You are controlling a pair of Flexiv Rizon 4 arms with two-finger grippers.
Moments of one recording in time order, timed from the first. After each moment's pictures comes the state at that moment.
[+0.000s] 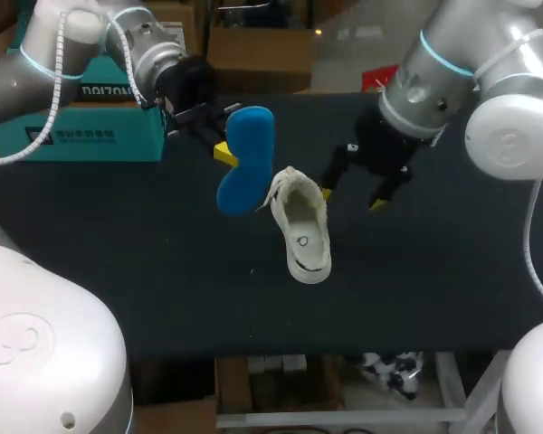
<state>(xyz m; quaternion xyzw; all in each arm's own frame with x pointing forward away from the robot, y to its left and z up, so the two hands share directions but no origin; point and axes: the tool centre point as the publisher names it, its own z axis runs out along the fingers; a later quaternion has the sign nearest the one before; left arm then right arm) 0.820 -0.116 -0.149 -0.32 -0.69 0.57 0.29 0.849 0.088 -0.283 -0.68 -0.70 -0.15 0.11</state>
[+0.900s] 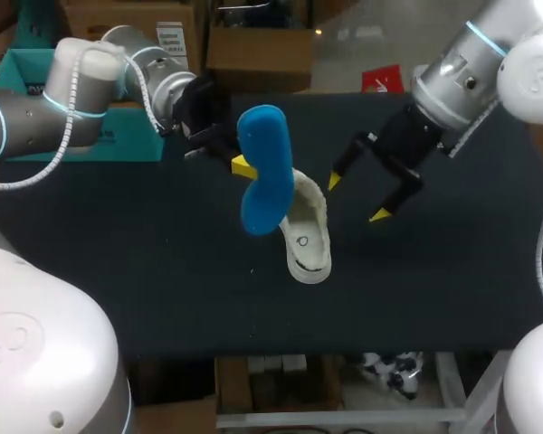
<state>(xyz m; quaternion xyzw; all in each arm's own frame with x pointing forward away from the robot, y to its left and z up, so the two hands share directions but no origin) 0.785 -0.147 -0.139 -0.31 -0.63 0.64 0.31 0.828 0.092 -0.265 -0.78 -0.54 -0.10 0.30</state>
